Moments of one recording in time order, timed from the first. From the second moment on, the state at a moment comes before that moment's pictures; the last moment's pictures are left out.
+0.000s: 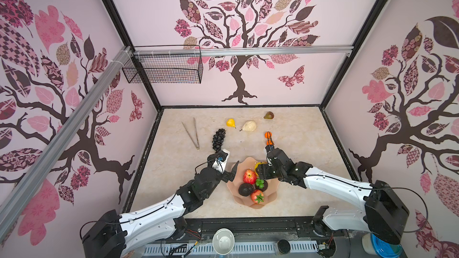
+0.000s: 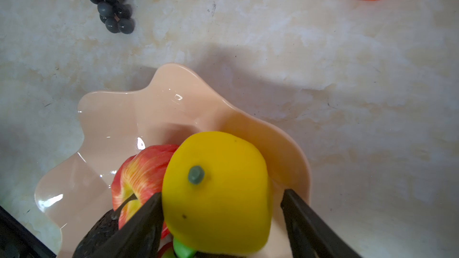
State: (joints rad) left arm -0.93 0.94 0.36 0.37 -0.40 -0.01; right arm 0.76 1.26 0.69 -0.32 0.05 0.57
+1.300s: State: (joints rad) left arm -0.65 2.22 1.88 -0.49 -0.22 -0.06; right arm 0.76 0.56 0.50 -0.34 0.24 0.57
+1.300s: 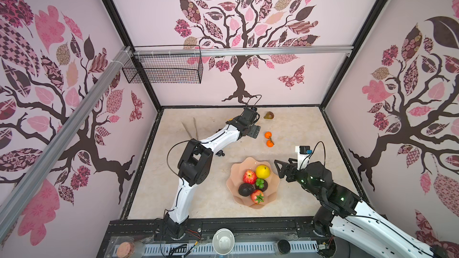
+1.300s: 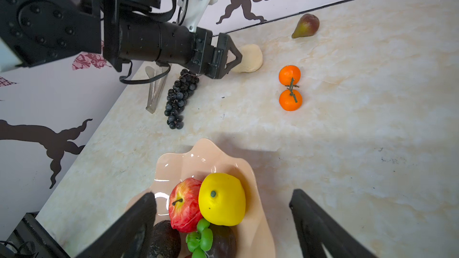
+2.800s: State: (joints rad) left arm -0.58 2.68 2.45 -0.74 0.02 -0.15; right arm 0.76 0.59 0.46 -0.33 0.22 0.60
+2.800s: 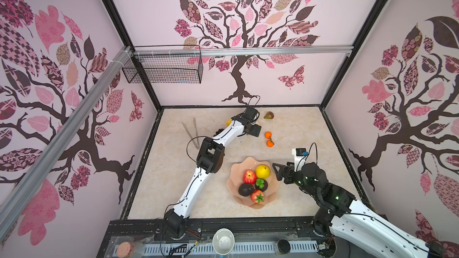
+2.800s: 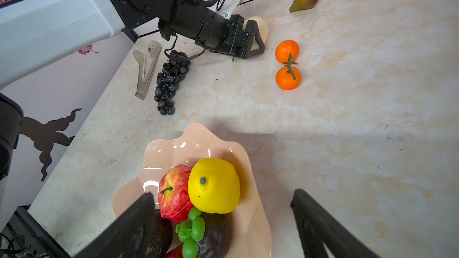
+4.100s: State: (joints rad) left arm -0.58 2.58 2.29 -0.50 0.05 -0.34; right arm 0.76 0.59 0.46 -0.32 0.23 0.62
